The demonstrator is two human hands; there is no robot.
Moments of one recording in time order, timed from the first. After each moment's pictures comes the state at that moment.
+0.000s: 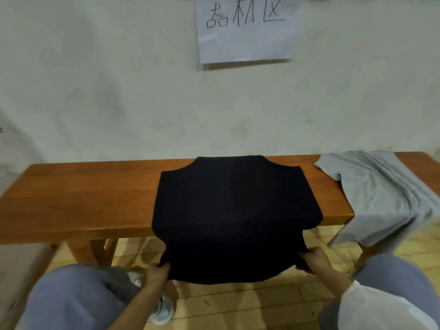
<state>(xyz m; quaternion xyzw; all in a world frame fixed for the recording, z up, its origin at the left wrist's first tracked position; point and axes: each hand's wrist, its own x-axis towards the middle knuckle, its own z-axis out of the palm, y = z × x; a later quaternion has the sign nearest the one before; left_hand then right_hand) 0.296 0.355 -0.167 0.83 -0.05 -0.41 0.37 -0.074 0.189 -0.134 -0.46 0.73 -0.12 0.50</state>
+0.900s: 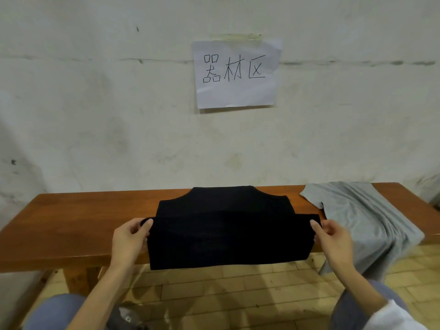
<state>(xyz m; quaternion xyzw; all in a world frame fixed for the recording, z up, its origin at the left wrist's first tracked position) 0.316 0.334 0.030 0.74 -0.28 -0.24 0.56 -0.084 0.173 0.005 -0.56 0.62 -0.45 0.31</state>
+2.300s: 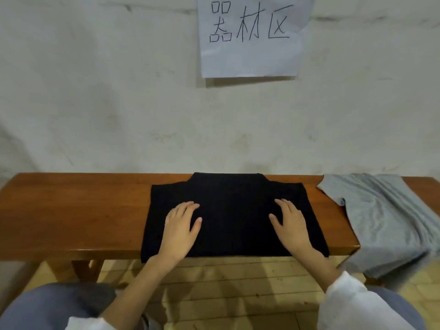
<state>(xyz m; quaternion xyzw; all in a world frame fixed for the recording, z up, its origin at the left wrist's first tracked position) 0.272 0.240 -0.050 0.77 -0.58 -0.07 0.26 0.017 0.118 -0.044 -0.78 0.58 -0.16 0.18</state>
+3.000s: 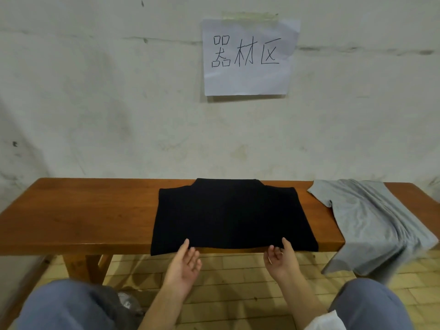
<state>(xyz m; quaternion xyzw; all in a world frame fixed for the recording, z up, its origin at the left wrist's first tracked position) 0.221 0.316 -0.044 0.45 0.12 -0.57 0.67 0.018 0.207 -0.036 -0.03 0.51 -0.45 0.73</state>
